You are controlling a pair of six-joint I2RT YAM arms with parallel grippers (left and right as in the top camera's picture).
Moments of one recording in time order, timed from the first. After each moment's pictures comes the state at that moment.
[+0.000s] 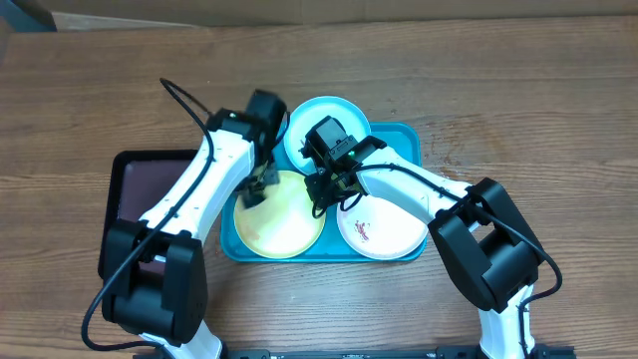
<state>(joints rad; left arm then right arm) -0.30 1.80 1.35 -1.04 -0.18 -0.55 0.67 2.08 1.42 -0.62 -0.23 0.26</state>
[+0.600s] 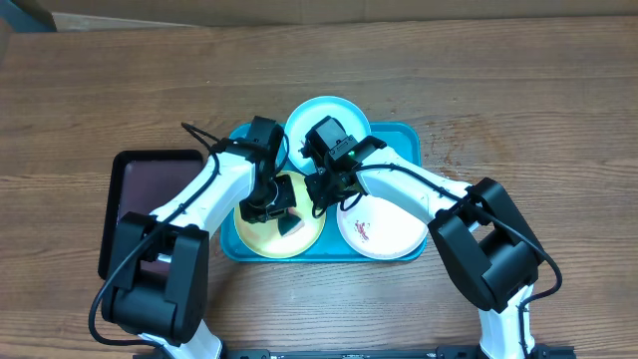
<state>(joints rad) -0.28 1.80 1.11 -0.87 0.12 -0.52 0.67 2.08 1.42 -0.62 -0.23 0.26</state>
